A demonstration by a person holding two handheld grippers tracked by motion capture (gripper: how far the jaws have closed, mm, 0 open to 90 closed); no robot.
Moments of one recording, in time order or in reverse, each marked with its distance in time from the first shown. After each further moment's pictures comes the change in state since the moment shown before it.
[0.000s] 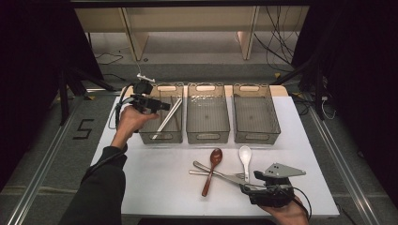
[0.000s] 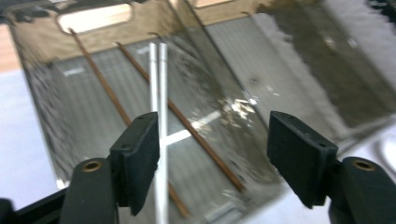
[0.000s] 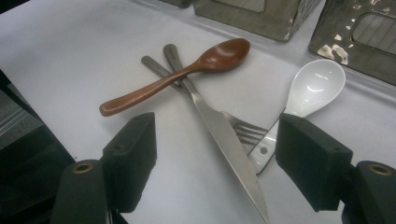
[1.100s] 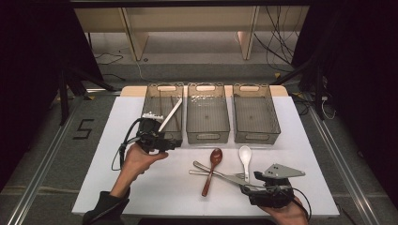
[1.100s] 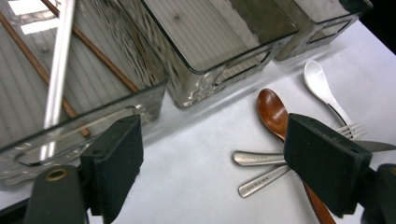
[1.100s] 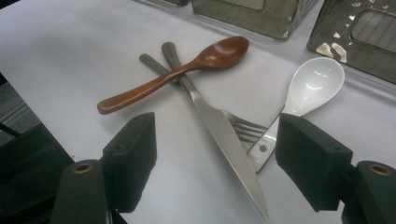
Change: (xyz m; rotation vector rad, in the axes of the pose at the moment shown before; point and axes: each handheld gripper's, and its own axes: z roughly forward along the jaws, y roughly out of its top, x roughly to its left) left arm -0.065 -0.091 -0.012 0.008 -0.085 0.046; right arm 0.001 -0.002 0.001 0.006 -0.010 -0.002
